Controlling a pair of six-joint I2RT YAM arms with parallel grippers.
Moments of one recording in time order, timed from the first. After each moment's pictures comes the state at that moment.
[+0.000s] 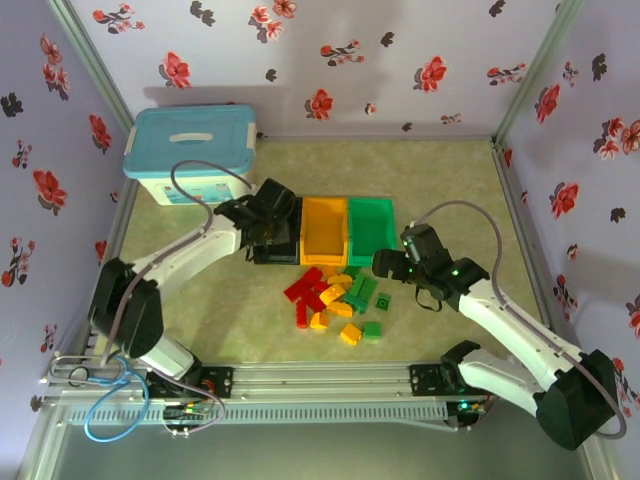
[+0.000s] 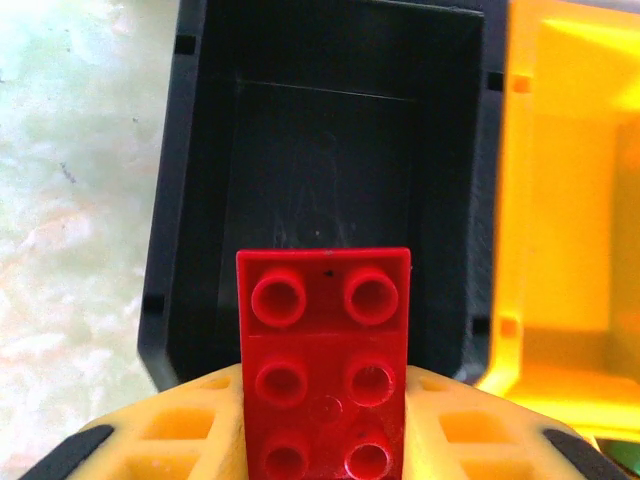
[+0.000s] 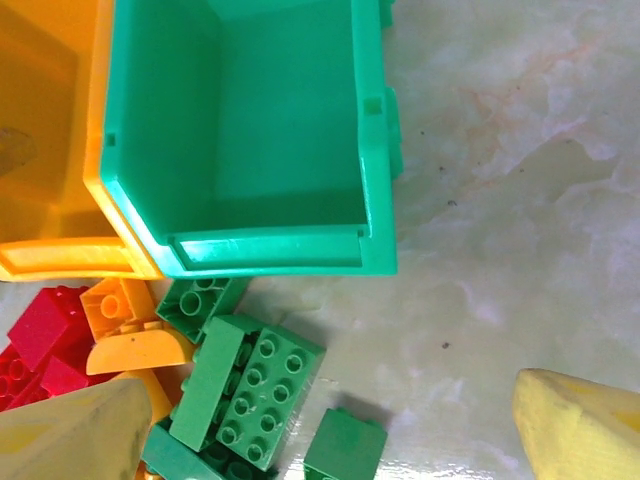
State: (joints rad) left arm -0.66 1.60 1.24 -0.73 -0.25 -0.63; right arm 0.57 0.98 0.70 -0.64 0.08 0.62
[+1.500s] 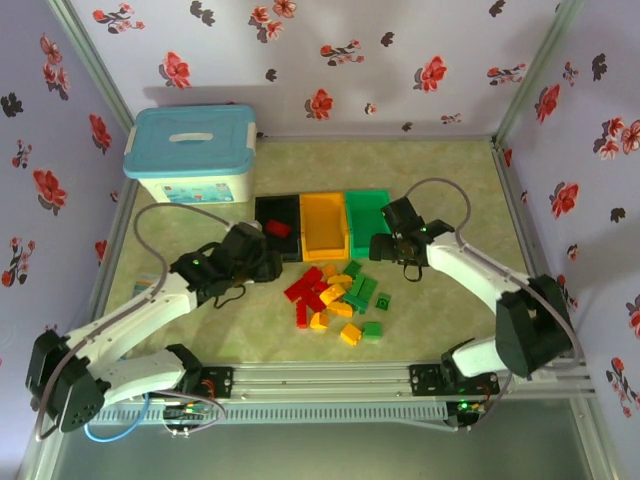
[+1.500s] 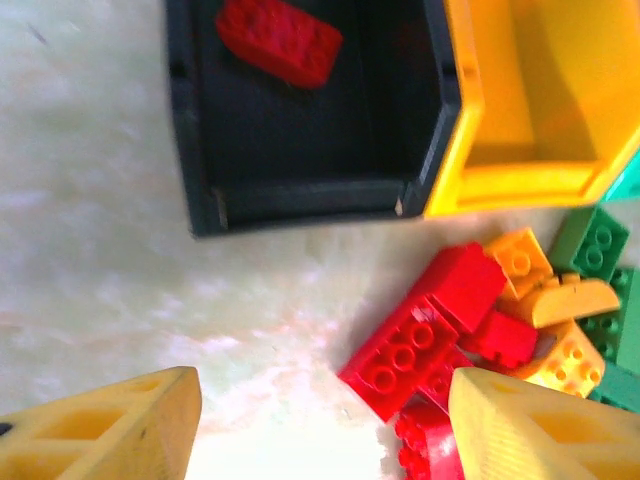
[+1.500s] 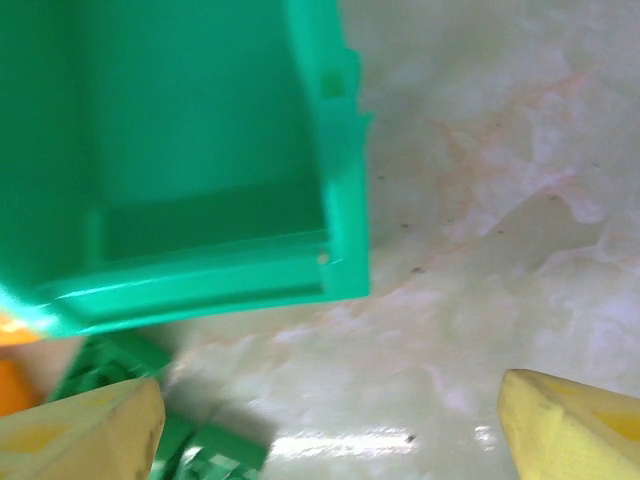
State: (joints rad) left arm -0.79 1.12 0.82 -0.65 -0.18 -0.69; right arm 0.51 1.37 0.91 -0.66 0.12 0.54
